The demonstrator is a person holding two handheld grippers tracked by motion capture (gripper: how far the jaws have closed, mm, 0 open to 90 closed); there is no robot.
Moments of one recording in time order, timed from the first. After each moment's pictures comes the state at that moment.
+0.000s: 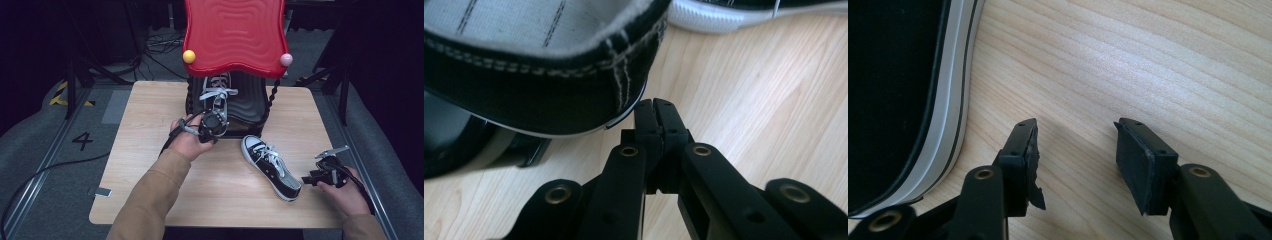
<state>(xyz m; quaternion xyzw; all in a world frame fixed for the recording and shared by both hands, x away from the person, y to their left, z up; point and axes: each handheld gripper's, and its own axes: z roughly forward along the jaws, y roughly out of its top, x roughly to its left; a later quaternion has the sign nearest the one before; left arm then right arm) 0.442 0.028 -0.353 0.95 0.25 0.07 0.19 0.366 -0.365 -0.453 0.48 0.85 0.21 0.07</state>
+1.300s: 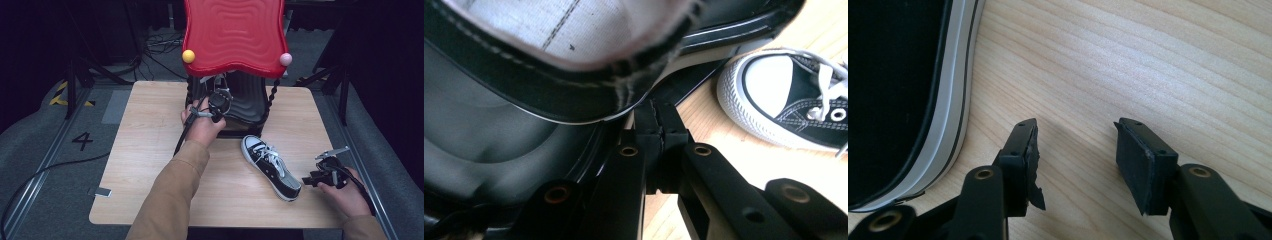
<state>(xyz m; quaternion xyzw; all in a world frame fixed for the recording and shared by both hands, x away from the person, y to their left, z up) 0.494 0.017 -0.348 0.88 0.40 0.10 0.25 0.363 -0.365 -0.453 0.48 0.85 0.21 0.07</state>
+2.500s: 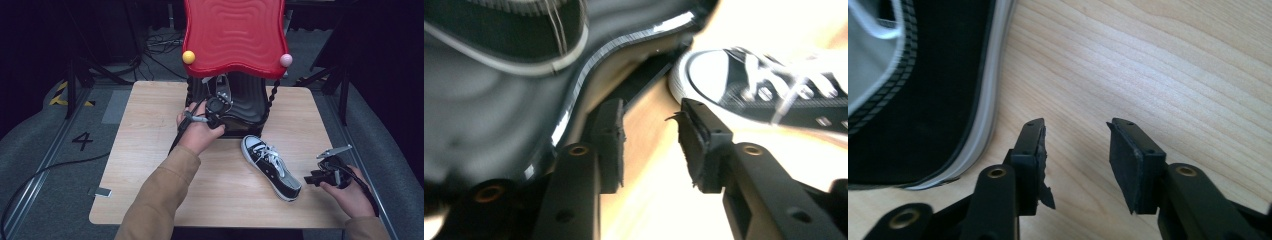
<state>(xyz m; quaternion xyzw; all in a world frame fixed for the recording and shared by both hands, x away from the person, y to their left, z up) 0.450 0.028 -0.332 0.89 0.36 0.08 0.28 0.356 -0.359 -0.430 0.47 0.86 0.21 0.08</state>
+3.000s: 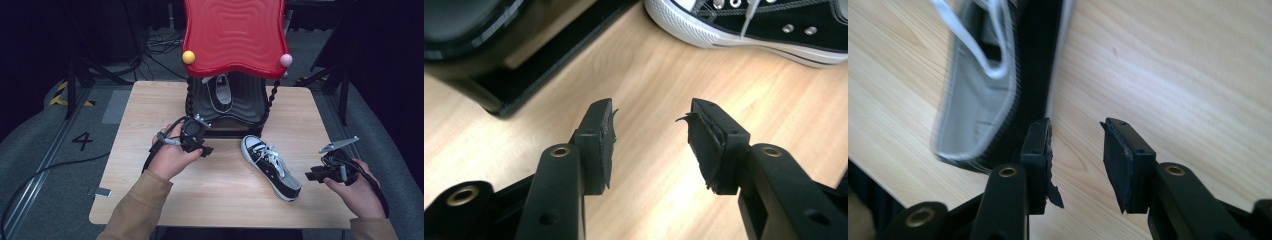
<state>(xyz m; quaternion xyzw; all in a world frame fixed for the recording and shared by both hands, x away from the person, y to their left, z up) 0.397 0.086 -0.354 0.88 0.36 0.03 0.29 0.344 -0.335 -0.370 0.44 0.87 0.22 0.07</state>
